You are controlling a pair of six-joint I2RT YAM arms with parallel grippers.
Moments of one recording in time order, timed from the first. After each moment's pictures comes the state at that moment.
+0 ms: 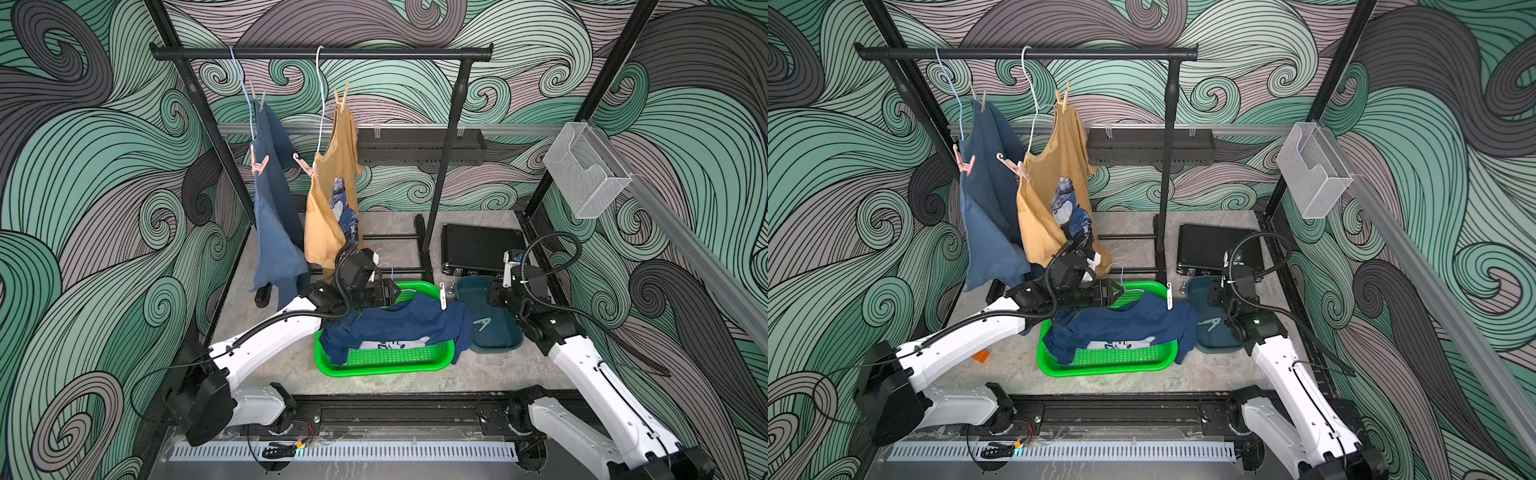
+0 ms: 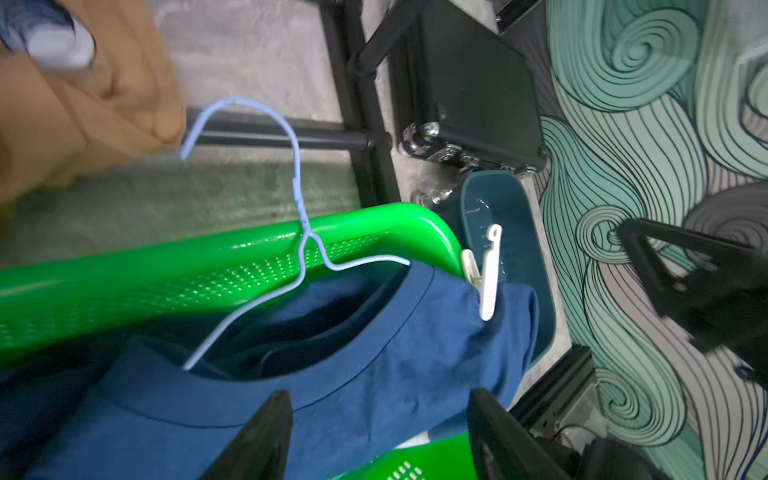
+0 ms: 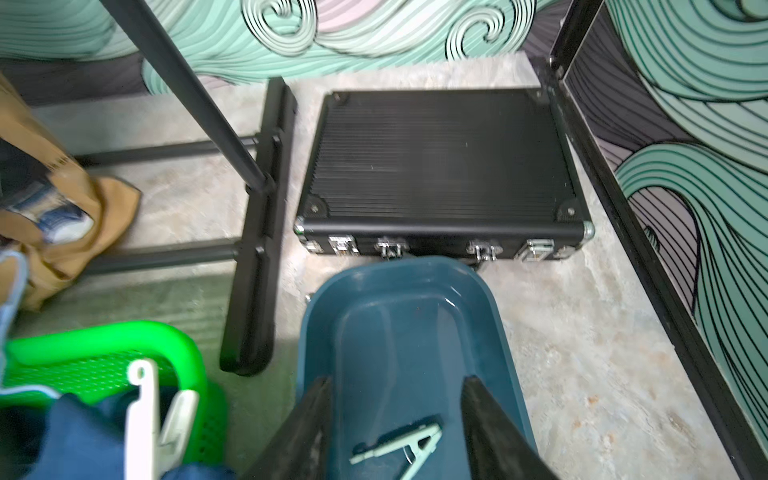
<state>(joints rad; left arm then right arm) -0.74 1.35 0.99 -0.37 0.11 -0.82 0.25 0.88 0.75 -0.48 0.22 0.19</state>
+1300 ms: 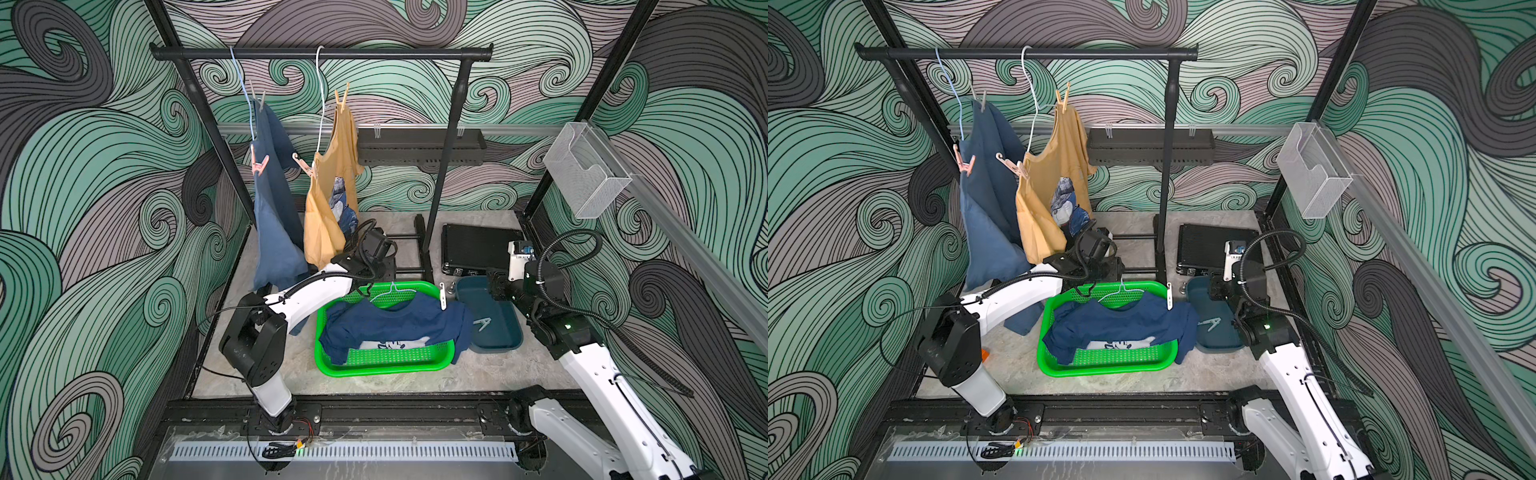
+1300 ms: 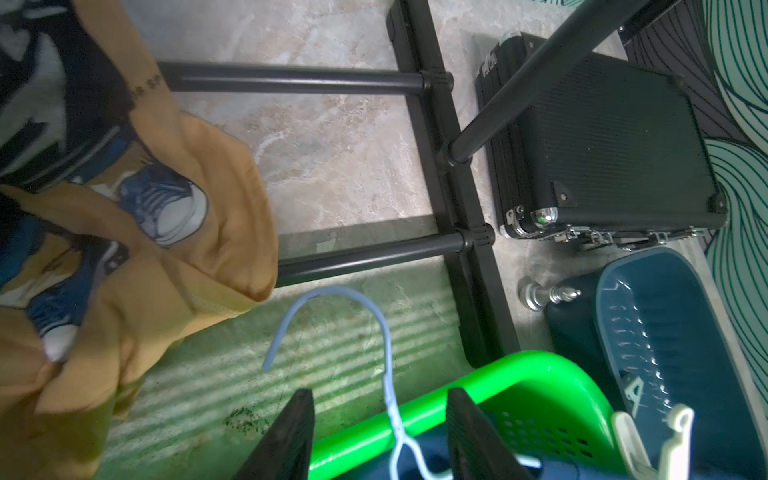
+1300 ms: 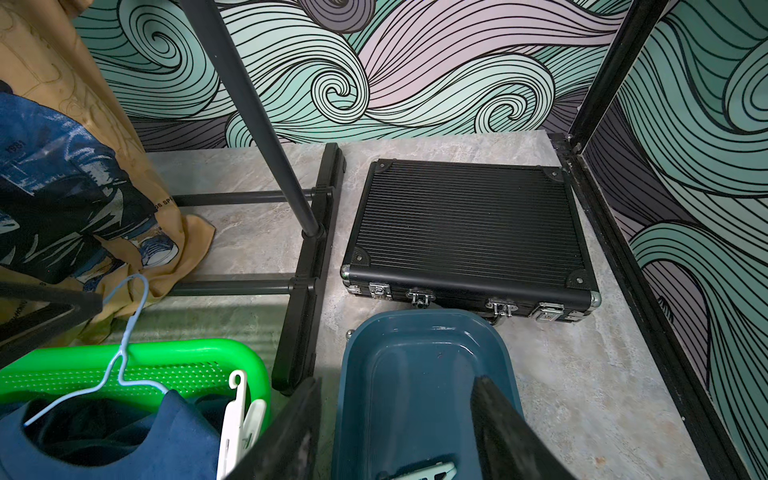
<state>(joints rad) -0.65 1.71 1.32 -0.44 -0.06 -0.52 0.25 0.84 0.83 -0.48 0.15 0.13</state>
